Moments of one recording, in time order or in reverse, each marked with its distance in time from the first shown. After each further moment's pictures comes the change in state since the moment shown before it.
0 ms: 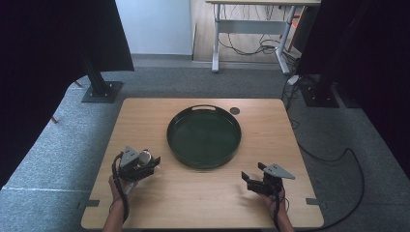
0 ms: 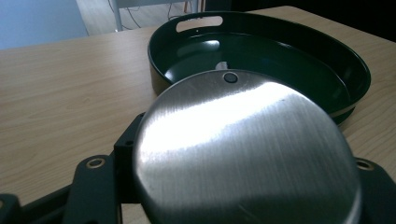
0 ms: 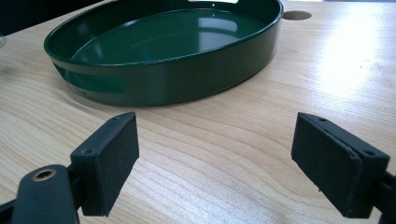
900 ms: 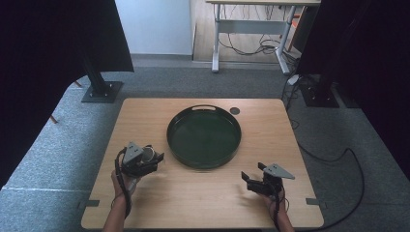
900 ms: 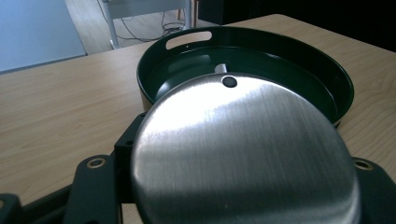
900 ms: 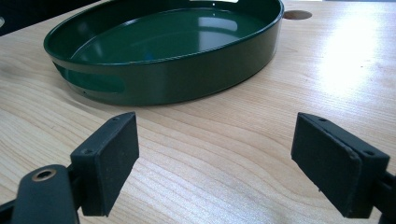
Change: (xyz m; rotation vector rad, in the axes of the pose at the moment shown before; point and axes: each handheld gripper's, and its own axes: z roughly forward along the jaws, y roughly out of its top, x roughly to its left) left arm -0.010 0.023 0.002 -0.019 -0.019 0.046; right arm 0.000 0.000 0.000 0.003 0.000 0.000
